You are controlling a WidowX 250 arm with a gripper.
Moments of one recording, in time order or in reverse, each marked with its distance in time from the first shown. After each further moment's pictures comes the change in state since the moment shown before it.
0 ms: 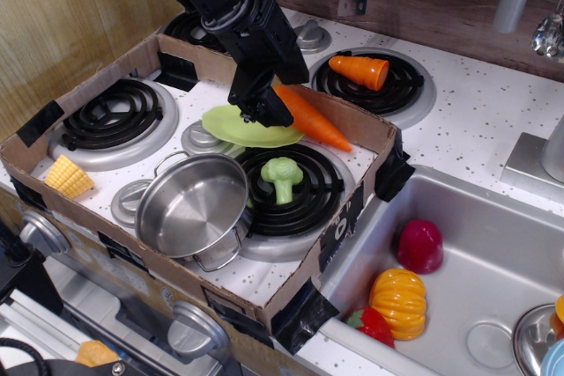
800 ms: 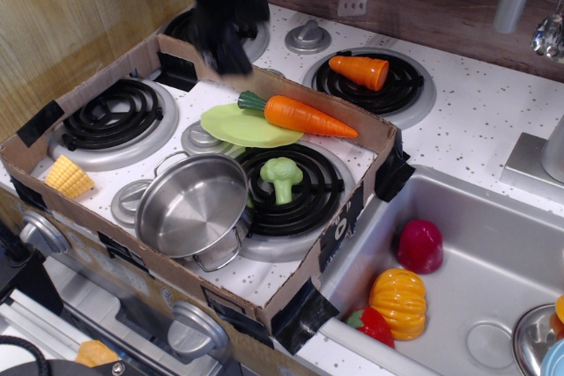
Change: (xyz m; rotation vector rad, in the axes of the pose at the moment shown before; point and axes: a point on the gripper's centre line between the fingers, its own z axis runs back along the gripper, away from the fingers) arm 0.009 0.006 0.082 0.036 0.179 0.087
